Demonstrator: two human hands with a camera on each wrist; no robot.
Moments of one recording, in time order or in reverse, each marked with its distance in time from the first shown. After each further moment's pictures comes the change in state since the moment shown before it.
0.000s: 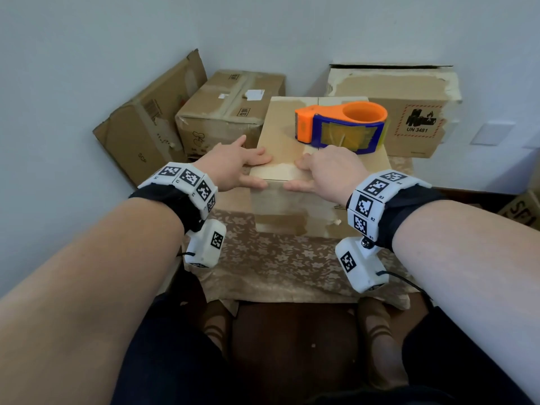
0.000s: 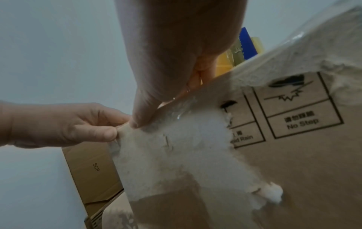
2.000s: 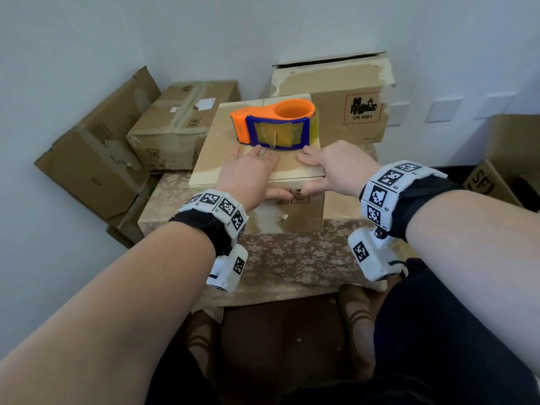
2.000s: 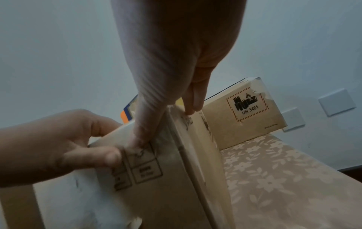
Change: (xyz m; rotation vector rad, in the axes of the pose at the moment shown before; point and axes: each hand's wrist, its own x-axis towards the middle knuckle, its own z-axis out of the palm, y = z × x) left_hand 0.047 0.129 0.032 0.304 0.232 0.040; right_hand -0.065 0.103 0.014 0.186 -0.094 0.030
